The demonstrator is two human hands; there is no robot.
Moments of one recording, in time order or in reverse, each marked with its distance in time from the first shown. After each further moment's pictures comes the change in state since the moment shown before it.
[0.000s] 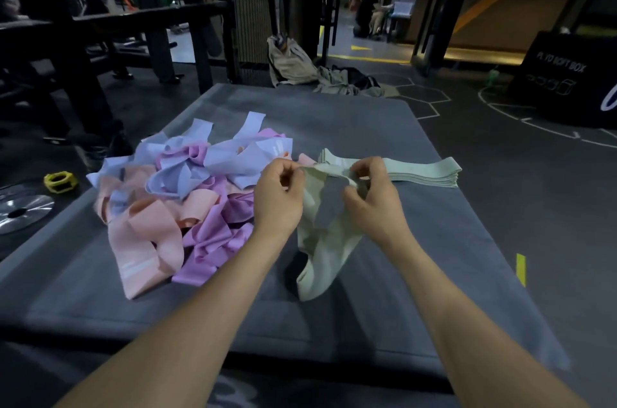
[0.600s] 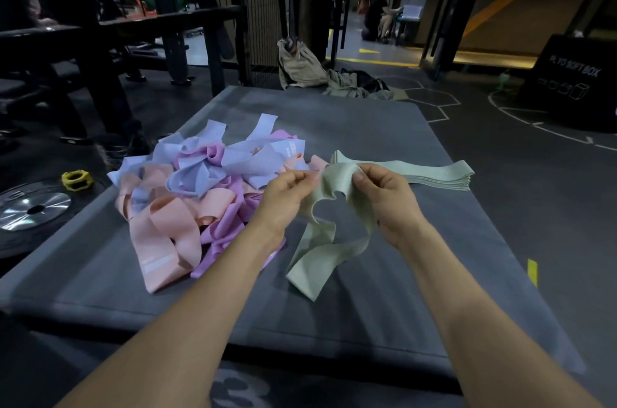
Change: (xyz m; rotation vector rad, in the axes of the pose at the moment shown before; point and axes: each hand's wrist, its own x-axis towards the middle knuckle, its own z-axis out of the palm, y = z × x) left_hand 0.000 0.007 -0.025 -0.337 -0.260 -0.404; right_hand 0.009 -0.006 0.005 0.515 -0.171 0.185
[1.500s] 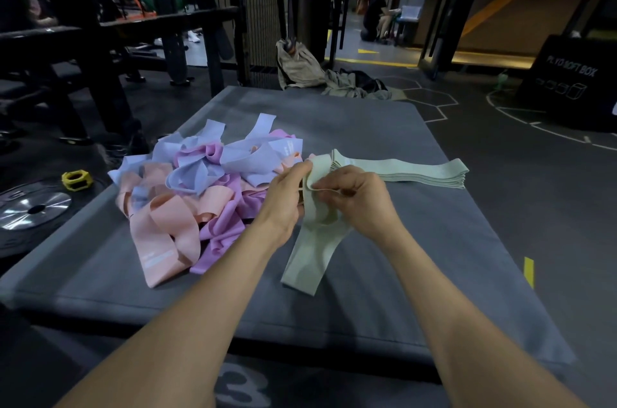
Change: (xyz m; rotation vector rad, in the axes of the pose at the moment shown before) left_hand -0.005 0.005 0.013 -0.189 -0.050 -0.033; right_hand -0.009 -0.001 0.019 -0.408 -0.070 -0.264
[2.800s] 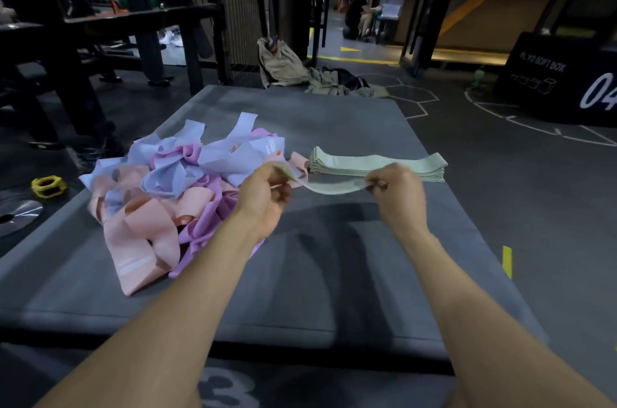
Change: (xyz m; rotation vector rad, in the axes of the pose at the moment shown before) left_hand 0.009 0.003 0.000 -0.219 0.096 -0.084; right_hand -0.003 0.039 -0.060 -0.681 0.327 0.104
